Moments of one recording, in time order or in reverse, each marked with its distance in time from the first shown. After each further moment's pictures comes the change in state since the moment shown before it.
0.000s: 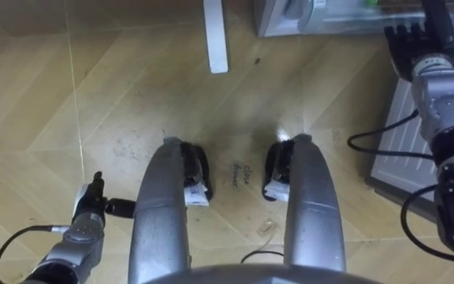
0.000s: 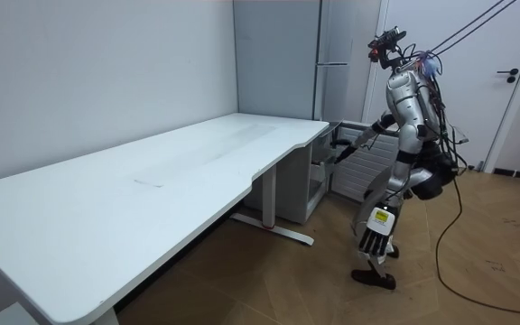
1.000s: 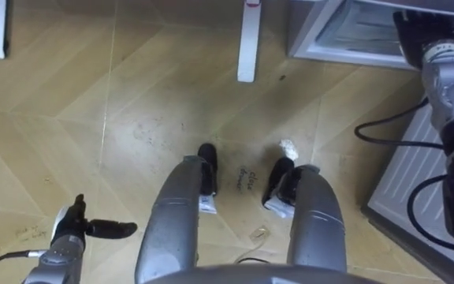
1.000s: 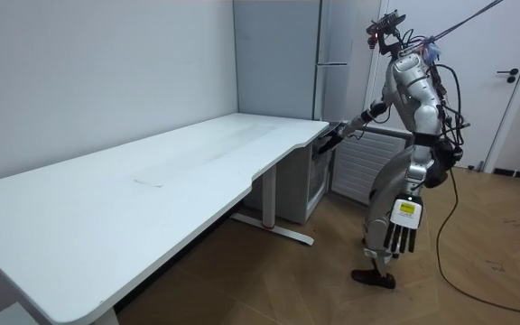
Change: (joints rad) left arm 0.104 0.014 0.166 0.018 0.093 0.019 -0.110; right arm -0.041 -0.026 -0.012 0.004 0.011 0.024 -0.005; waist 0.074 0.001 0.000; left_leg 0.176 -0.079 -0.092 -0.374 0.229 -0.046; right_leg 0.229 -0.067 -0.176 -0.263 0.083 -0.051
